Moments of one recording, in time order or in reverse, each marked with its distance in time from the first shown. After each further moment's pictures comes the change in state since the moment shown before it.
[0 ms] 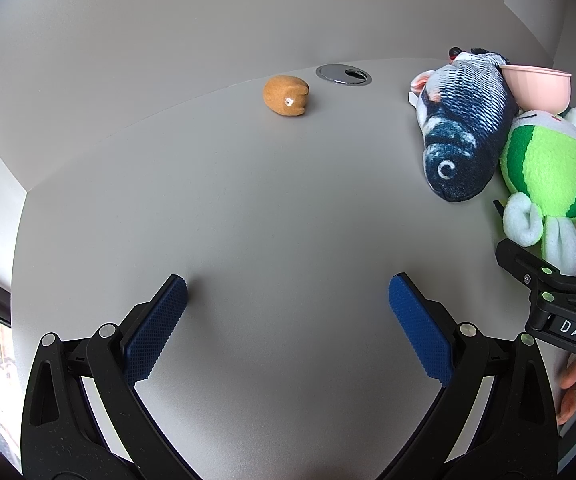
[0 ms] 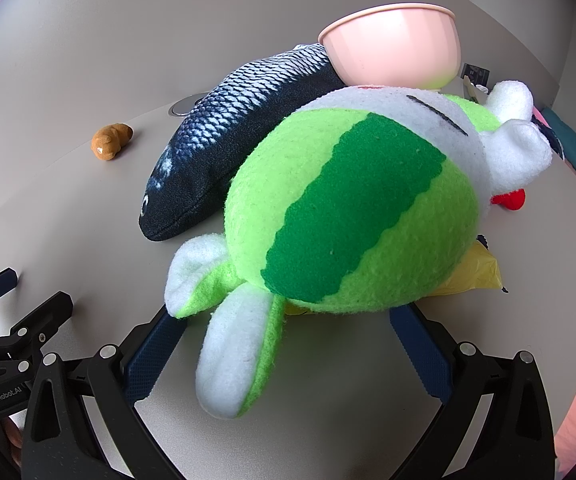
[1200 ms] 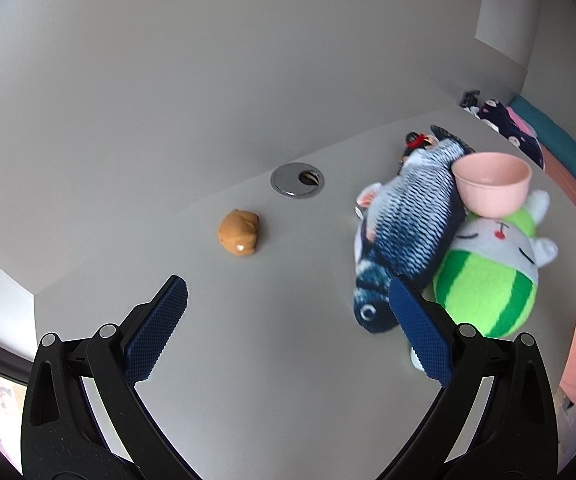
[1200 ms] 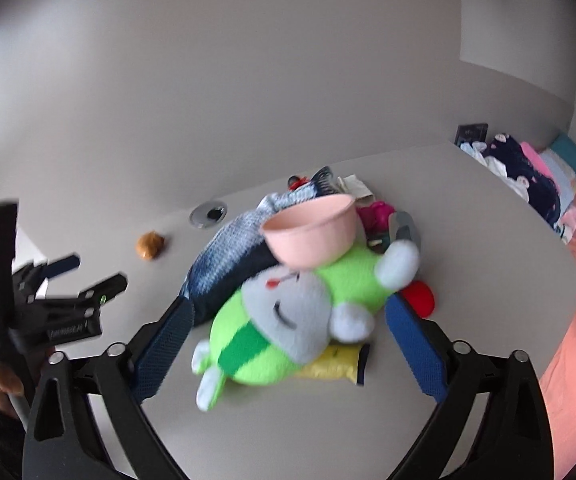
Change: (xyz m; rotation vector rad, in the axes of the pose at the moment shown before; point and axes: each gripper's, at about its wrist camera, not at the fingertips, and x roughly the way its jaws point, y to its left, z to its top) left arm -0.046 -0.027 0.098 0.056 -0.094 -0.063; right arm -0.108 -0.092 0.092 0.014 -0.114 0.141
